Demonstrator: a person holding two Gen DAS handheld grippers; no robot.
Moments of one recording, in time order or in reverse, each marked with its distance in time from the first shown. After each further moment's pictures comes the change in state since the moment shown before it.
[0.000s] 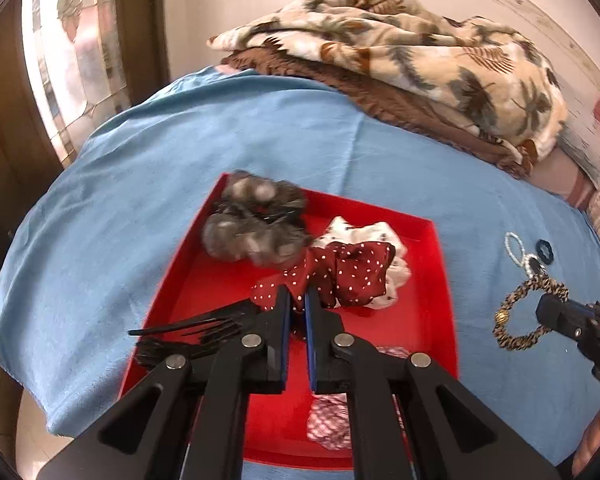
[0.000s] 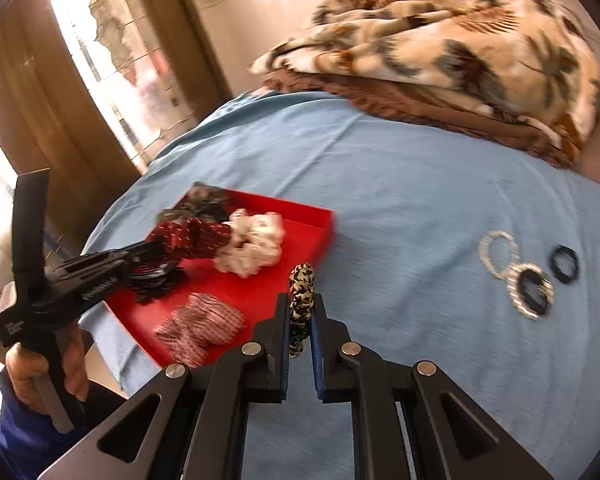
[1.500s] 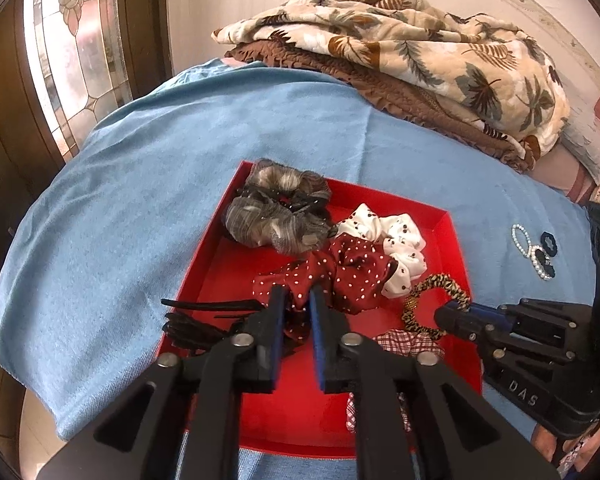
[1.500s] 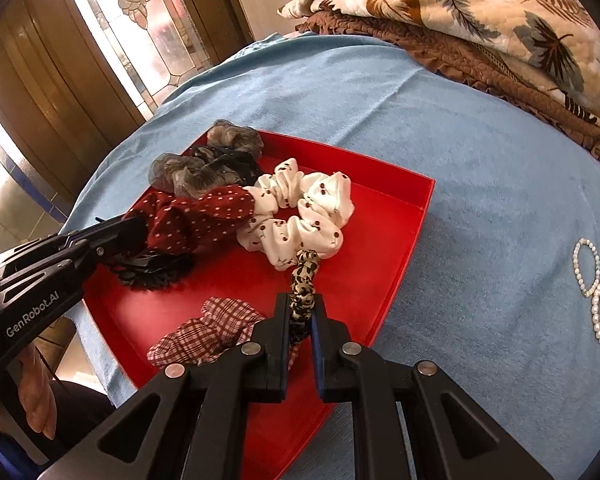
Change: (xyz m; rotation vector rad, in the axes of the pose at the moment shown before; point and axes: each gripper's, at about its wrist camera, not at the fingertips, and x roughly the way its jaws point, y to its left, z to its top) left arm -0.002 0.018 -0.005 0.021 0.014 -0.013; right arm 0.091 0.038 -0.002 -0.066 0.149 -0.002
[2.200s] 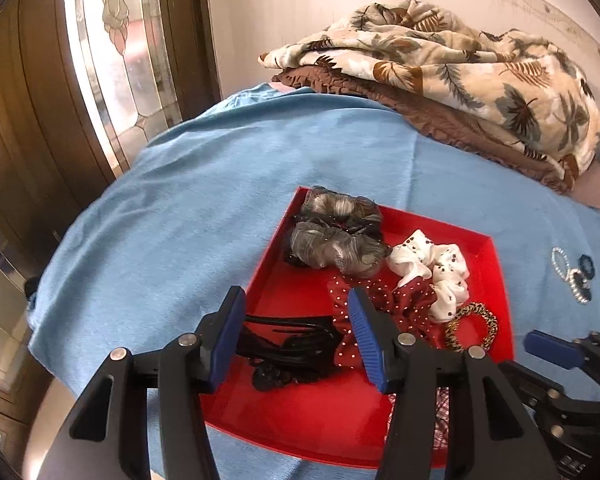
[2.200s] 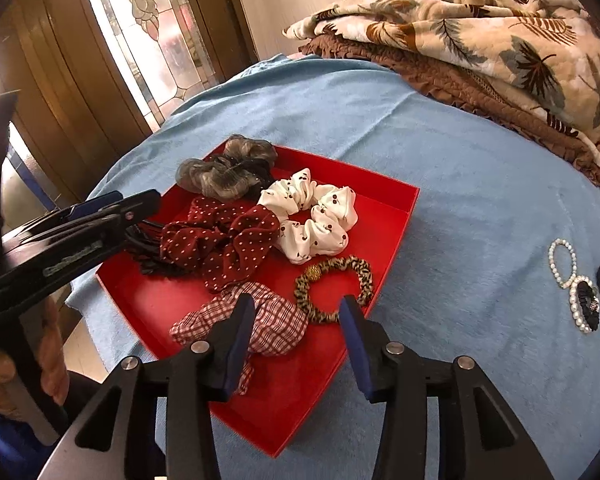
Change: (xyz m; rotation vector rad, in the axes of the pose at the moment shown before) left arm -0.011 0.005 0.000 -0.023 -0.091 0.198; right arm -0.035 0.015 -0.020 -0.016 -0.073 -0.034
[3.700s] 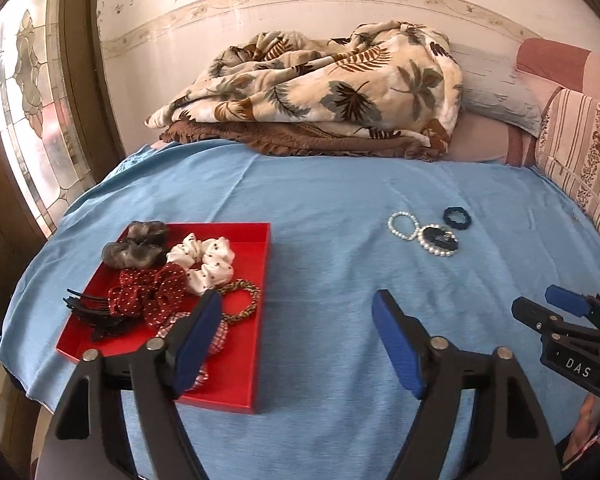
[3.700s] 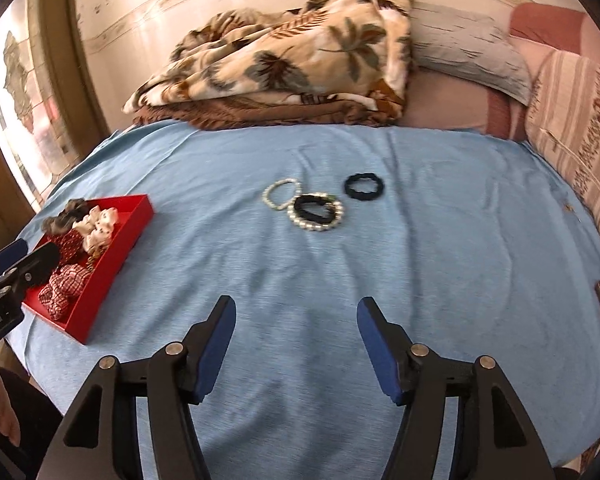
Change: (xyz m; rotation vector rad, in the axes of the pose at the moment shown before) left arm -0.106 -0.190 -0.065 0.220 -0.143 -0.212; right arm -0.161 -0.169 -0.132 0.331 -0.201 -0.400
